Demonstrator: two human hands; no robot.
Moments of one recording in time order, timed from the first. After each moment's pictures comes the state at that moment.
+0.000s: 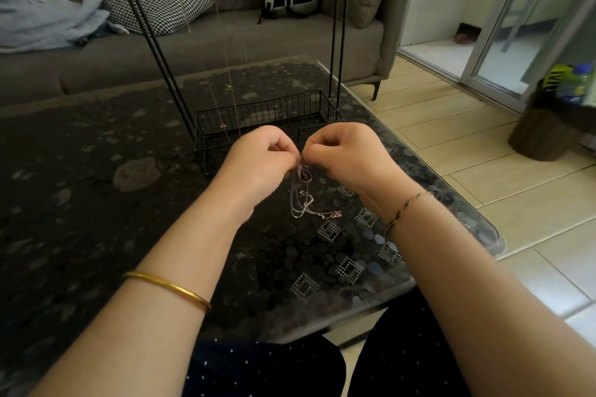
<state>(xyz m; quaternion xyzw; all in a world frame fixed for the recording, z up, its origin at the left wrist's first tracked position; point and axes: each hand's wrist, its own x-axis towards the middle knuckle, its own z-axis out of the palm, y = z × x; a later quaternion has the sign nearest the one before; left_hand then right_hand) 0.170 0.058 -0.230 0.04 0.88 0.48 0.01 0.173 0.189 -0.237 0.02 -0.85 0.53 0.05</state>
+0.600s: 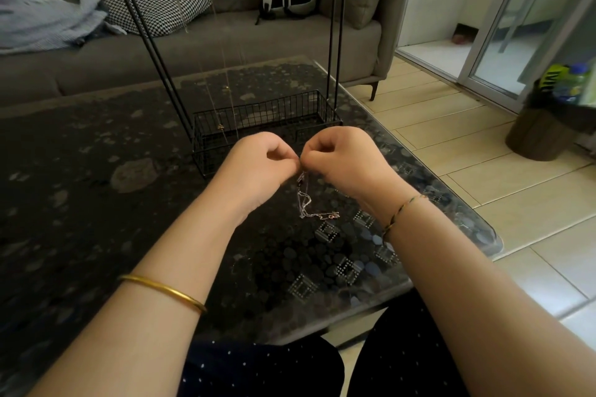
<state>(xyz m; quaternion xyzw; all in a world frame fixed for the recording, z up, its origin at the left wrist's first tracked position) 0.170 0.055 -0.234 0.07 0.89 0.45 0.02 0.174 0.189 -0.239 0.03 -0.87 0.48 0.05</state>
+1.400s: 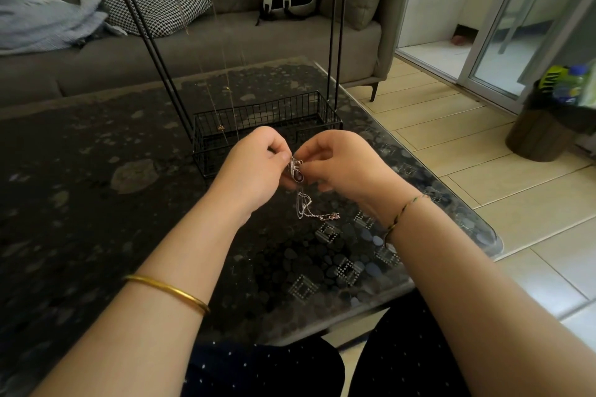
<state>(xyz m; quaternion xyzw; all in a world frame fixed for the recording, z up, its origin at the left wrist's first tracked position) 0.169 0.057 -0.235 0.05 0.89 0.46 0.01 0.173 0.189 -0.239 0.03 -0.86 0.51 -0.01</state>
